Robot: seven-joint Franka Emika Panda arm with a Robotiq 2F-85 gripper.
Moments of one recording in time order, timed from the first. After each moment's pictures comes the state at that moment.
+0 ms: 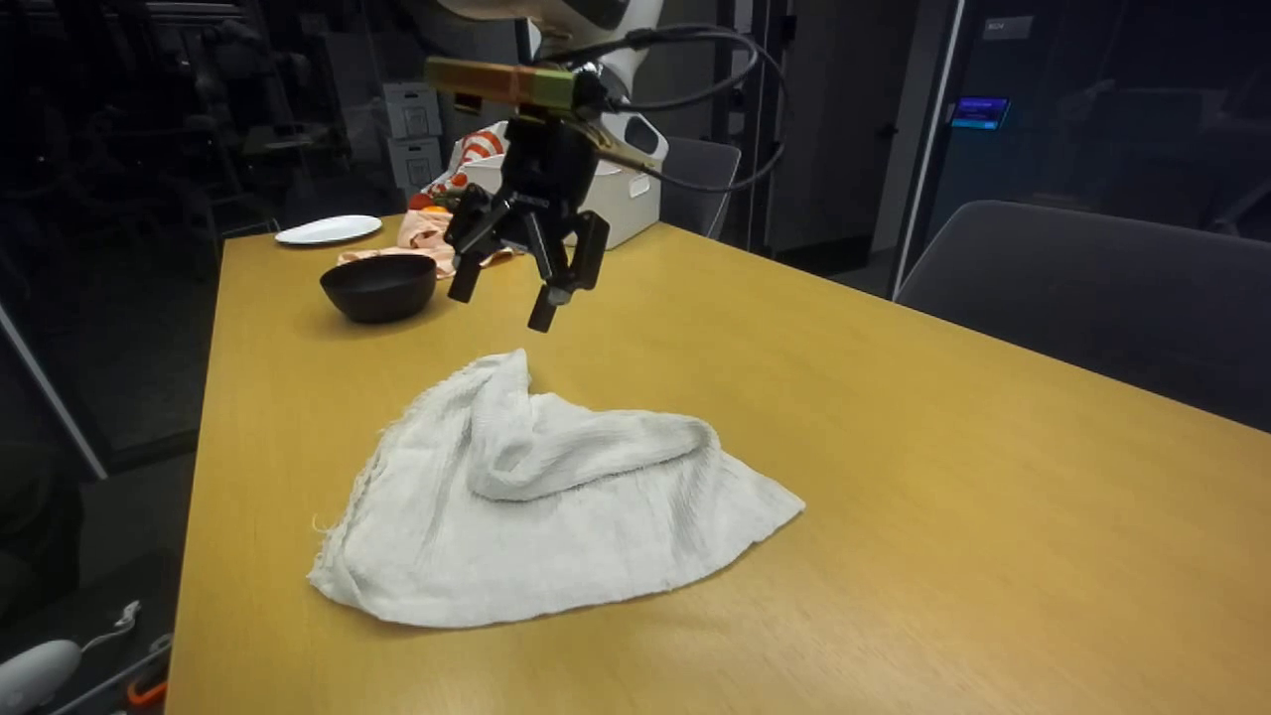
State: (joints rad) arm -0.01 0.16 0.04 -1.96 0.00 1.54 -0.09
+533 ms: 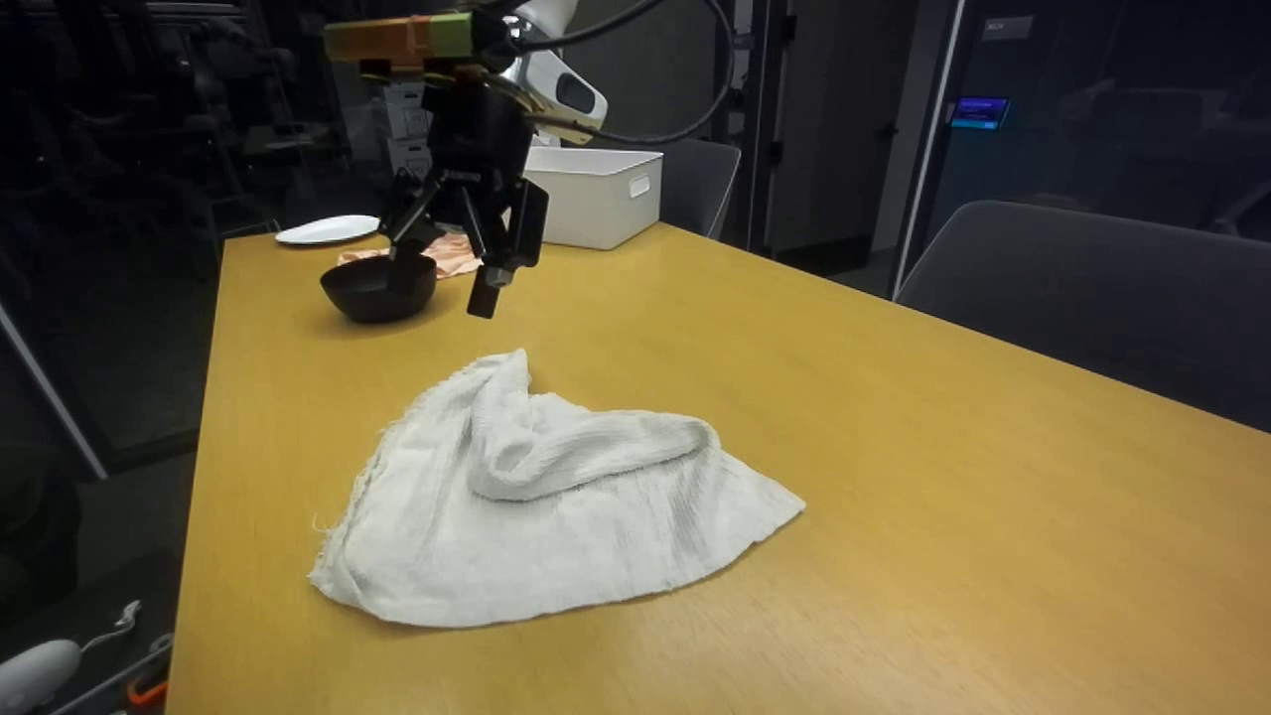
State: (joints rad) arm 0.03 -0.02 0.05 -2.13 -0.04 1.56 -0.01
